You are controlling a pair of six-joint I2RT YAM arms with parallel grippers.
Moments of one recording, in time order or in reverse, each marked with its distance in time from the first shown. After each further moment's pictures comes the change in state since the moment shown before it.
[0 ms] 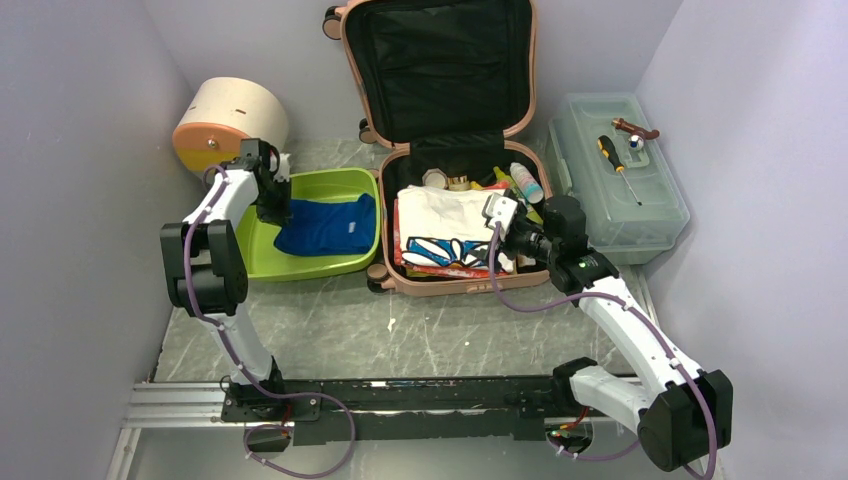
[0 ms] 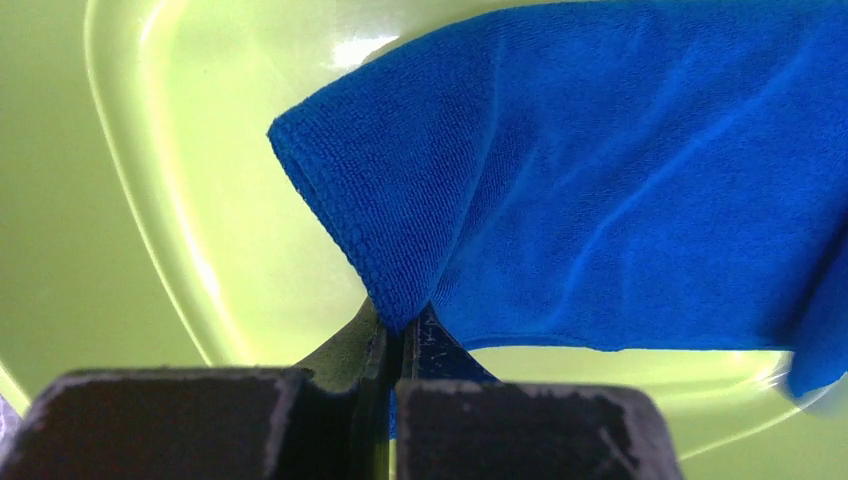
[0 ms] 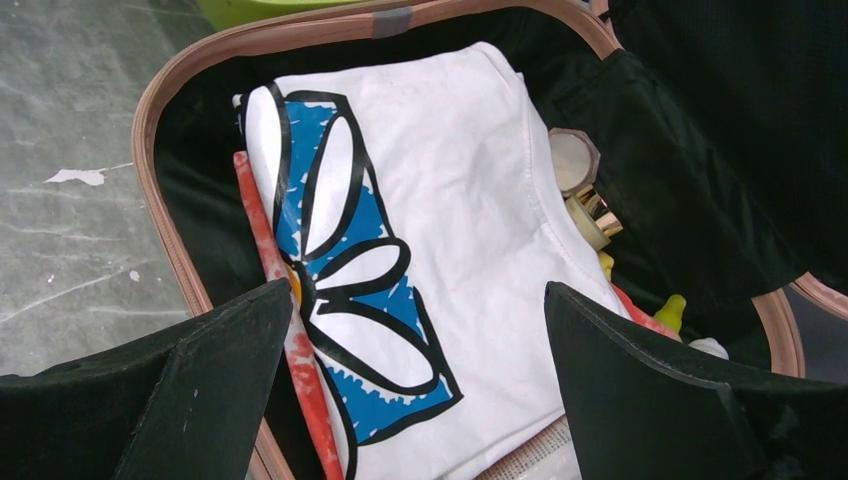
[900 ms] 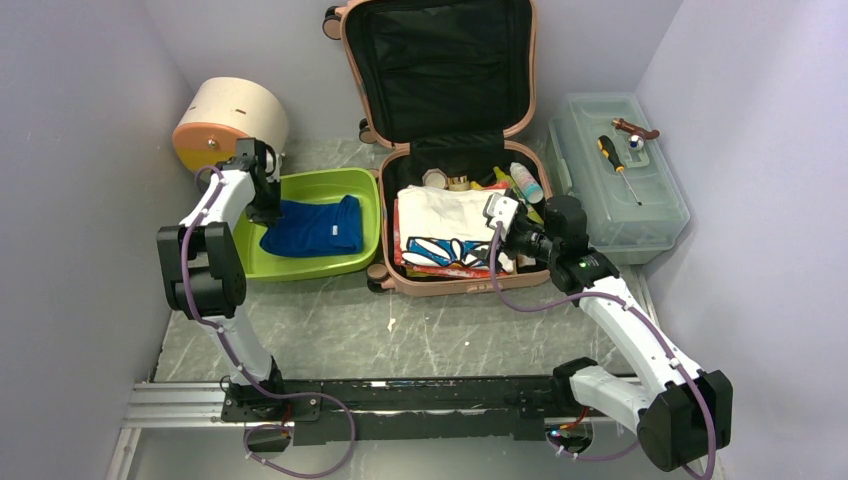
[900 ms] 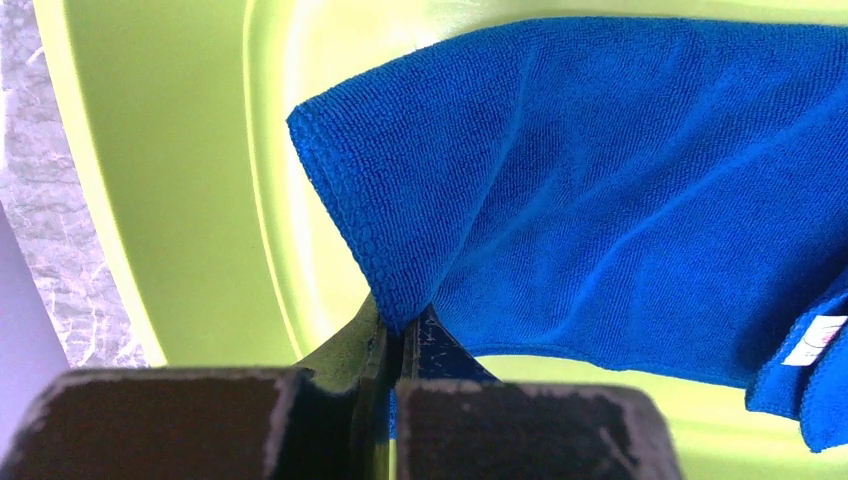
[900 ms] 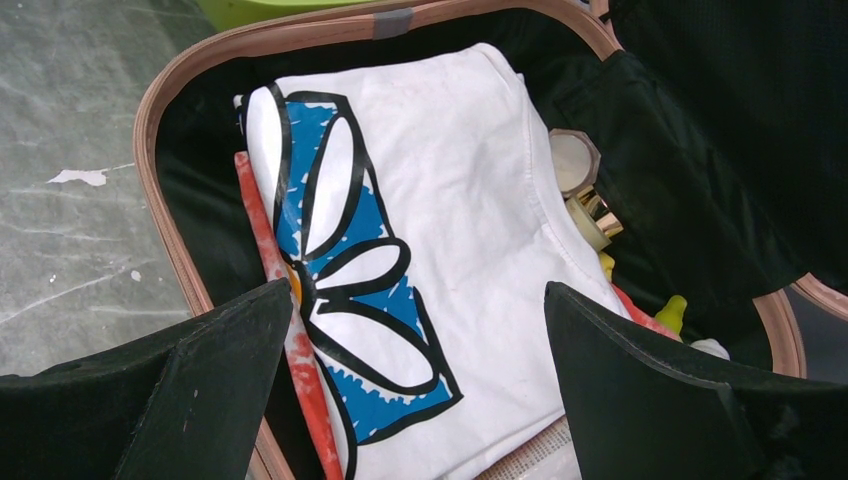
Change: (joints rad) left arm 0.021 -0.019 -0.010 -0.006 -0.181 -0.024; right arm -0.007 0.000 0.000 0.000 -0.015 0.000
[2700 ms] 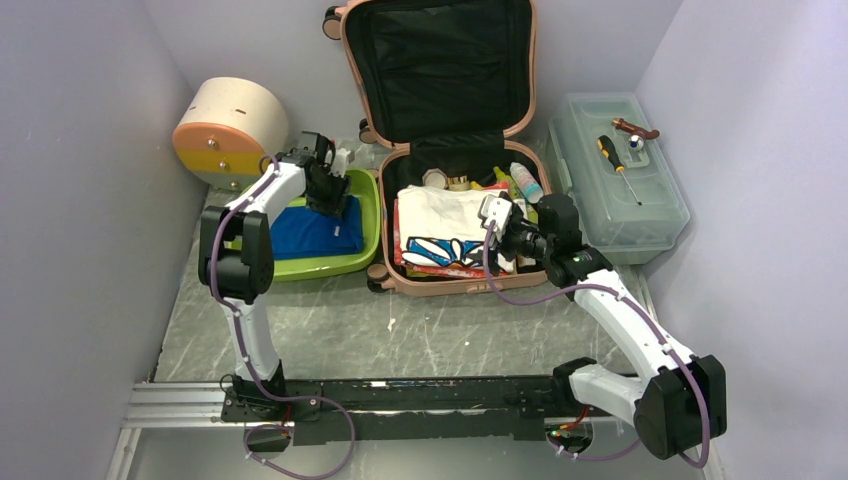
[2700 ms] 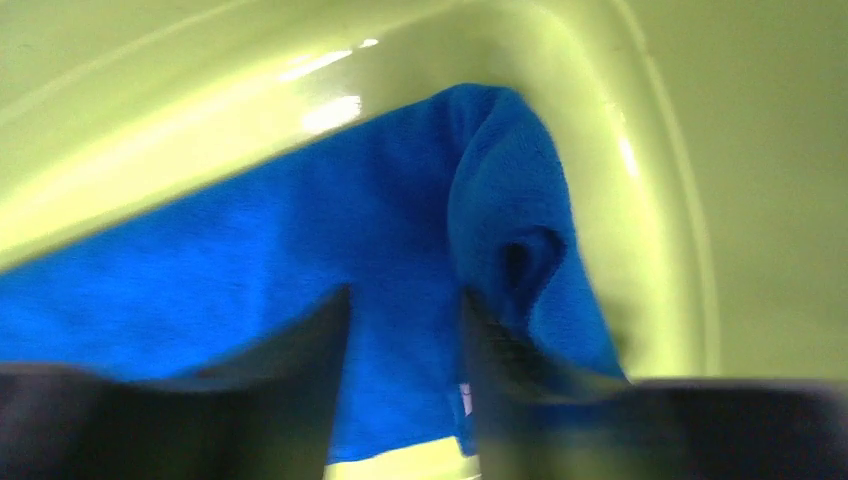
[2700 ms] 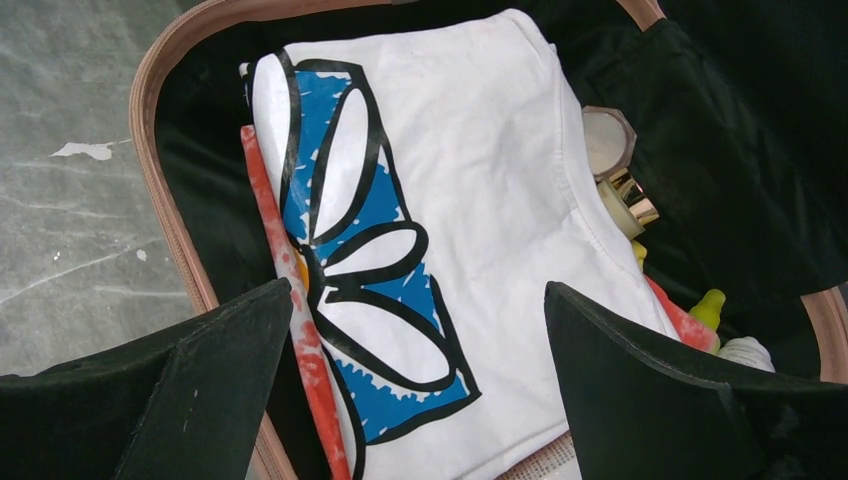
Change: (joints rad) left arm -0.265 0.150 0.132 0.068 0.183 0.104; right arm -0.001 0.060 0.000 -0.017 -0.010 -0.027
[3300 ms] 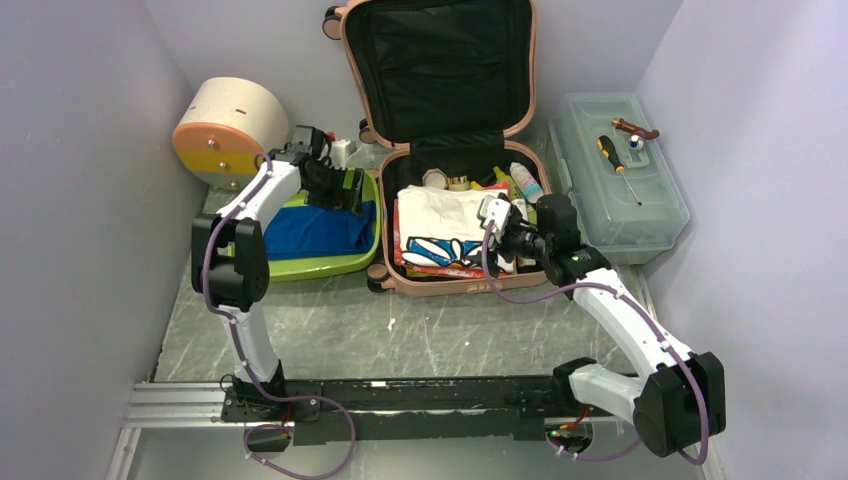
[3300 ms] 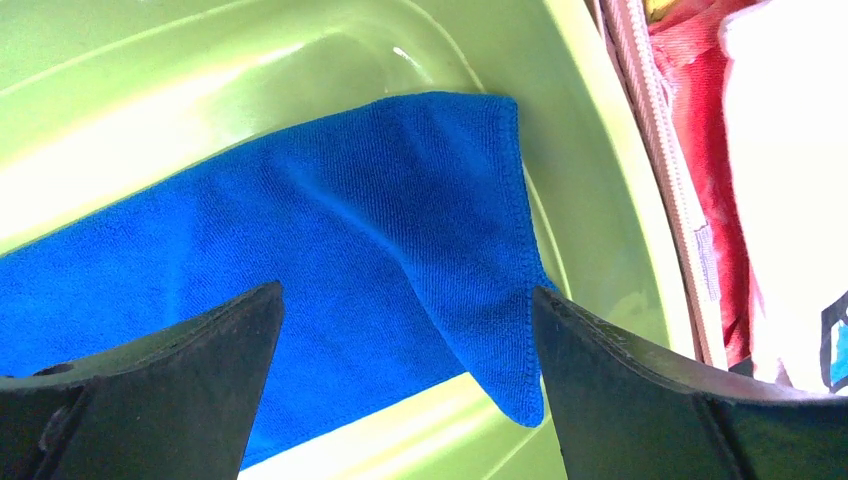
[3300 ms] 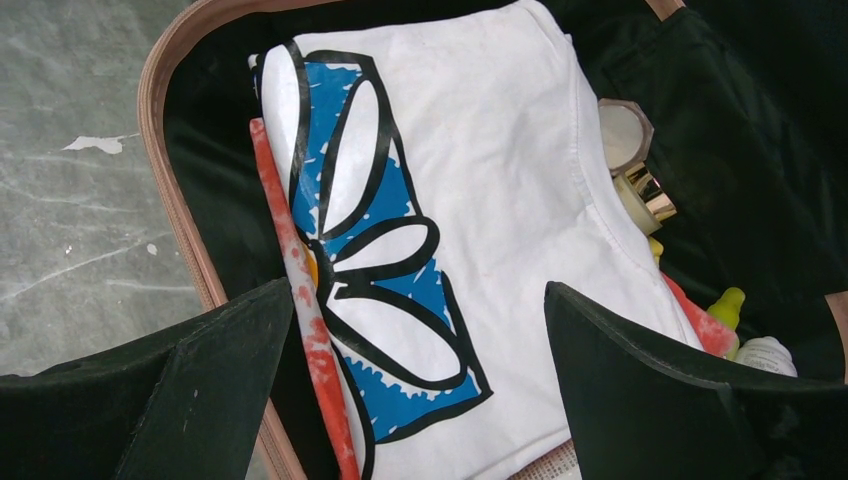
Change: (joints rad) left arm -0.001 -0.066 0.003 -0.016 0.208 -0.052; right arm 0.000 0.012 0.000 -0.013 -0.008 0.000
